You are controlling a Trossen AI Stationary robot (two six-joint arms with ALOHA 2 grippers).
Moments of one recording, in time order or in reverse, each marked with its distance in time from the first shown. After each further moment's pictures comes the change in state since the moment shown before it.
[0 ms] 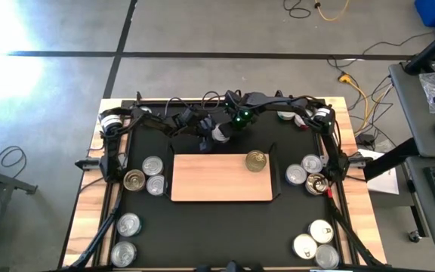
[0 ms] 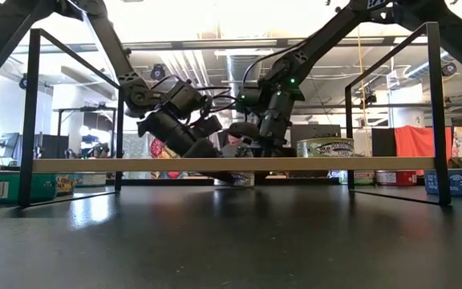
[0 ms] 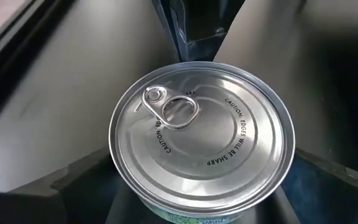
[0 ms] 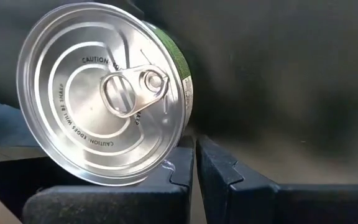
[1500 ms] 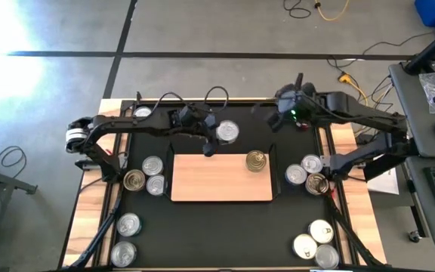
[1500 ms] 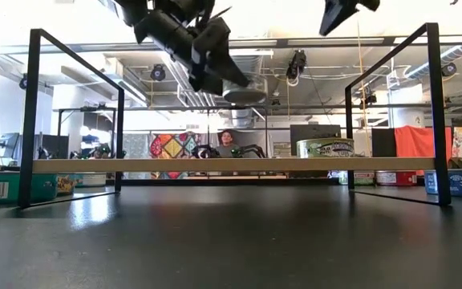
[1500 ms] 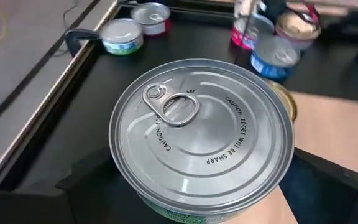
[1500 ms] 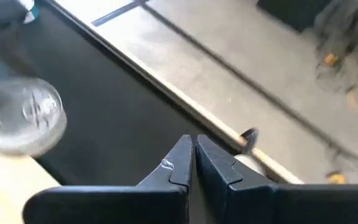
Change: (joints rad) left arm -0.243 -0.367 0.263 -0.592 -0.237 -0.291; right arm 0.374 -0.828 -0.008 -0.483 0.926 -0.044
